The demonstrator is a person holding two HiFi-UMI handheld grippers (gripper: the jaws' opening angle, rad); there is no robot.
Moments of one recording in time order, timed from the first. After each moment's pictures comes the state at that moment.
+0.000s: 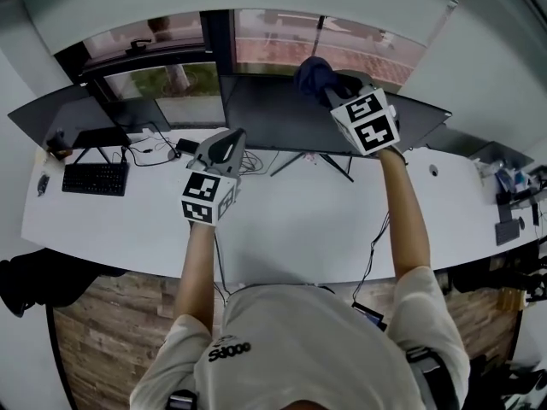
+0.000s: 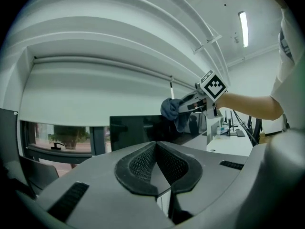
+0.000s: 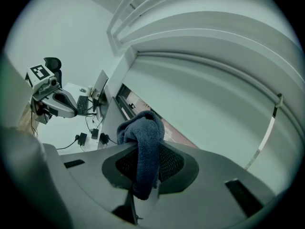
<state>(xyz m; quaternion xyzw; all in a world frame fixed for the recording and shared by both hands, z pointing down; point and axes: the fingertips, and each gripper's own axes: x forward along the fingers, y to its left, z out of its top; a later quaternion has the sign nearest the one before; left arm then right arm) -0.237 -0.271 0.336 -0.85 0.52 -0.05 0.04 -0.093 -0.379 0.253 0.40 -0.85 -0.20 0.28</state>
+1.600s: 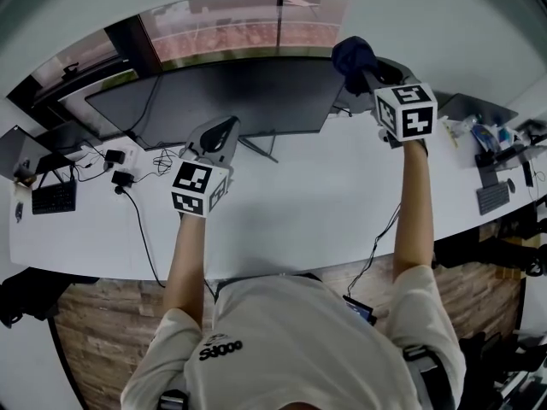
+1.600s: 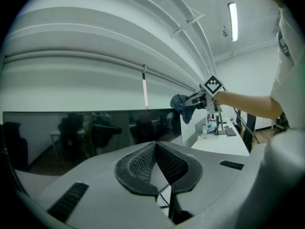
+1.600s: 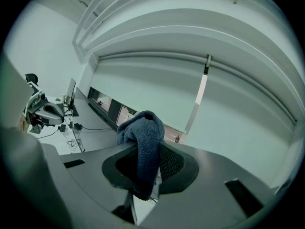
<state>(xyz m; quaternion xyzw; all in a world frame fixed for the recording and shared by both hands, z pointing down) 0.077 -0.313 0.354 -0.89 0.45 -0.09 0.05 0.326 -0.411 0.261 0.53 -0.82 -0.11 0.21</state>
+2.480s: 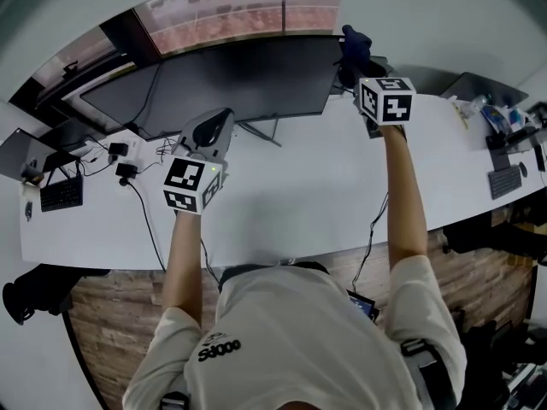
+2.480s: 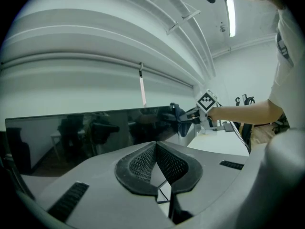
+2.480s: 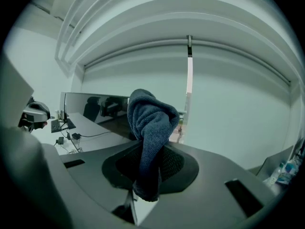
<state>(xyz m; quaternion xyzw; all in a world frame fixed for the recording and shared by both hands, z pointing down) 0.085 -0.296 0.357 -0.89 0.45 -0.11 0.06 0.342 -0.432 0.346 0.55 -0.82 0.00 0.15</state>
